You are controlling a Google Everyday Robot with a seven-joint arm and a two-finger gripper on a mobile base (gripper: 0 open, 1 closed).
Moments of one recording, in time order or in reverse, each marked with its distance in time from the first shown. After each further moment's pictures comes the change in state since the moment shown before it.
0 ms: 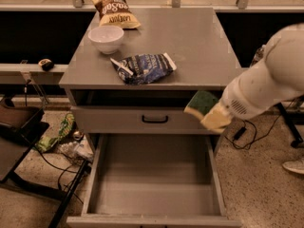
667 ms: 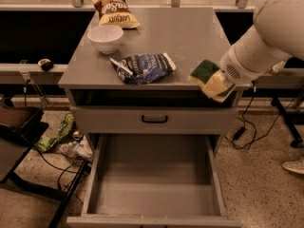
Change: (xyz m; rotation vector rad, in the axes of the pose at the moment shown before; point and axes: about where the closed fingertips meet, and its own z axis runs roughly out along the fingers) arm -0.047 -0.062 -0.024 0.141 0.006 0.074
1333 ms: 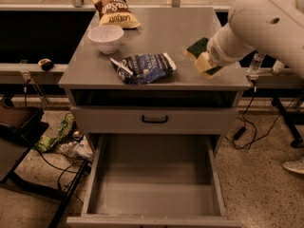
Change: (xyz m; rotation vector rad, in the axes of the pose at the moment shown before) arm -0.063 -0.053 0.032 0.158 -0.126 0.166
